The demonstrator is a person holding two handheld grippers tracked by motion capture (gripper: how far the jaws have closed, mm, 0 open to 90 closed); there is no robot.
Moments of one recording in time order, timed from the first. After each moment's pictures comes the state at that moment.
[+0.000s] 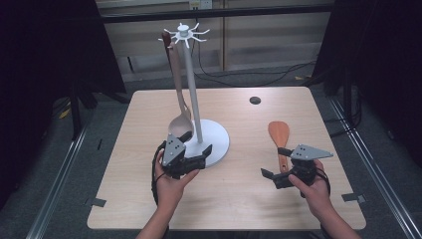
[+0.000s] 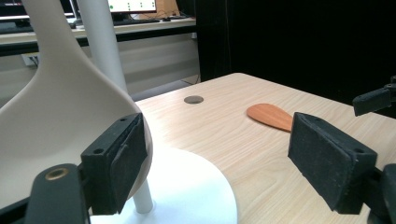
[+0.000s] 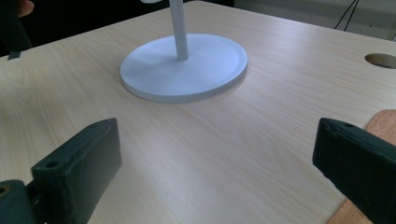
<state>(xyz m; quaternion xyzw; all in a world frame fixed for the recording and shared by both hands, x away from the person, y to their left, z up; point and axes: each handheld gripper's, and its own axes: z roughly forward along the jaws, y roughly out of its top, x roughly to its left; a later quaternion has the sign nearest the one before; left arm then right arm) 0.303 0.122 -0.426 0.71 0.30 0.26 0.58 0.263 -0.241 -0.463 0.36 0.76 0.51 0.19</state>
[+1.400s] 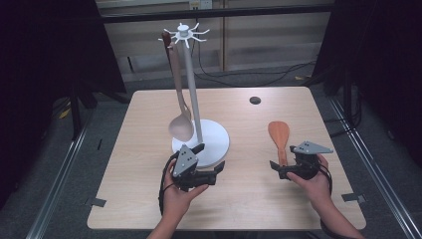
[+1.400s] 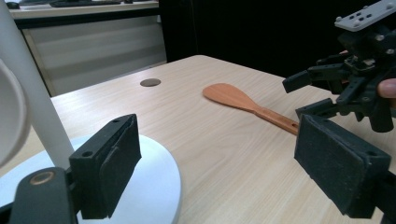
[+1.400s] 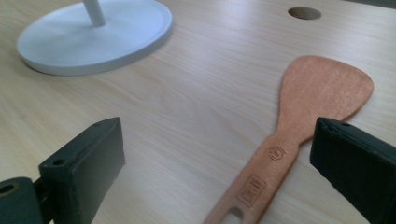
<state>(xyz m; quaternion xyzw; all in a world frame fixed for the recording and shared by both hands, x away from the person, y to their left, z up) 0.280 0.101 -0.439 0.75 0.26 0.20 0.57 0.284 -0.266 -0.488 0.46 0.74 0.43 0.23</state>
